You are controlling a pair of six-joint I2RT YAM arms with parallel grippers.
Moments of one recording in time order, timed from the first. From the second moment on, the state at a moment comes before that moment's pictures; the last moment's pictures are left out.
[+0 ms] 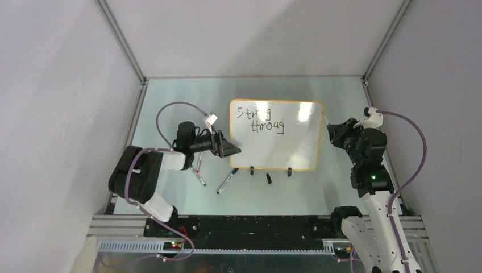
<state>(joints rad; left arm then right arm) -0.26 1.57 0.53 0.70 0.92 -0.46 0.05 0.66 0.70 -0.25 -0.06 0.46</state>
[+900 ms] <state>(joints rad) -0.24 1.94 0.49 1.45 1.13 -1.03 0.06 0.67 0.68 -0.23 -0.07 0.47</state>
